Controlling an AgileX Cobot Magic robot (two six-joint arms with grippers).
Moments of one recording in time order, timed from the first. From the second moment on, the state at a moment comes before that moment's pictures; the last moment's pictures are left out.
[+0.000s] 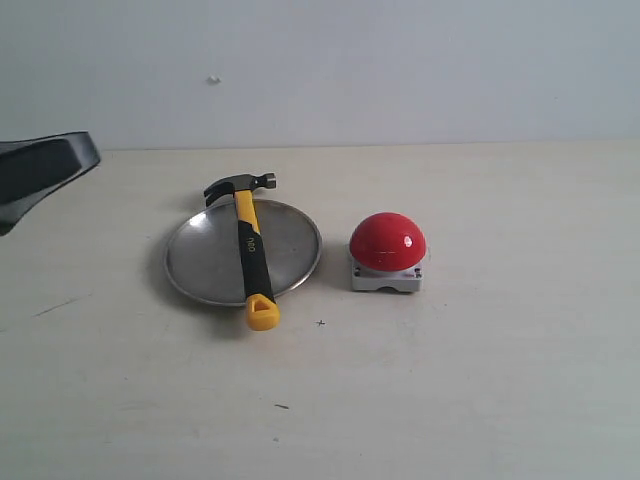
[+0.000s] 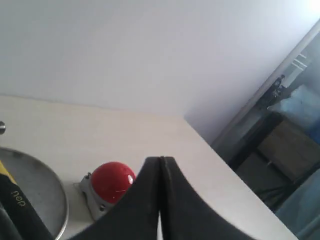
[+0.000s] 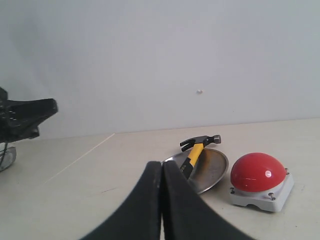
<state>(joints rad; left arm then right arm) -0.09 1.11 -0.38 0.99 -0.91 -1.31 0.47 0.01 -0.02 0.53 0.06 -0.16</state>
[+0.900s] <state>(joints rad) -0.09 0.16 0.00 0.87 -0.13 -1.28 0.47 0.01 -0.02 0.53 0.06 -0.16</state>
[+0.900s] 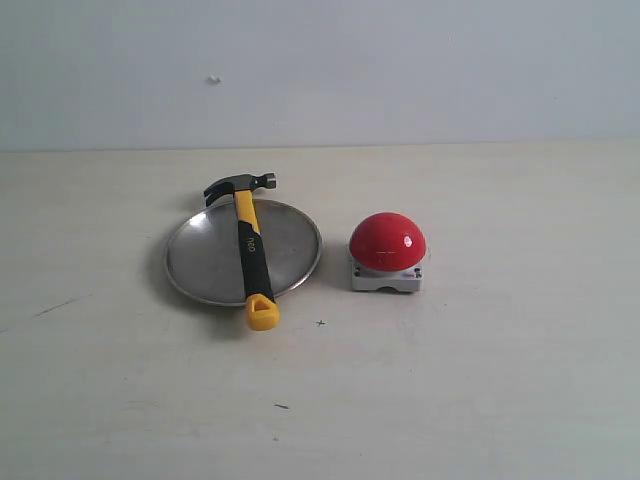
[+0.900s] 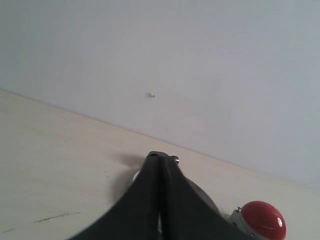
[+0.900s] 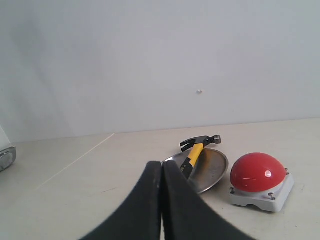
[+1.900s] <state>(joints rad) -0.08 0.01 0.00 1.03 -0.04 -1.22 0.47 0.01 -0.02 0.53 0.07 -0.16</state>
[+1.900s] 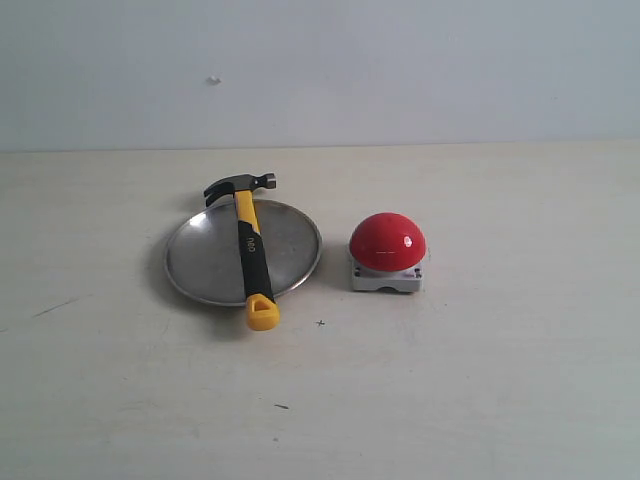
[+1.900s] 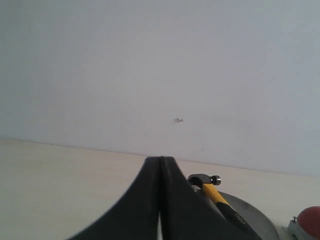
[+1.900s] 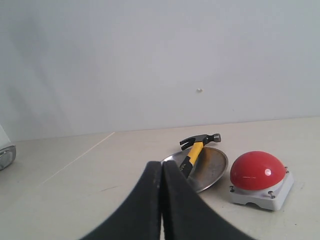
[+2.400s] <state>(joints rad) -0.08 0.01 0.00 0.21 -0.02 -0.27 0.47 0.01 -0.02 0.53 0.07 -0.16</state>
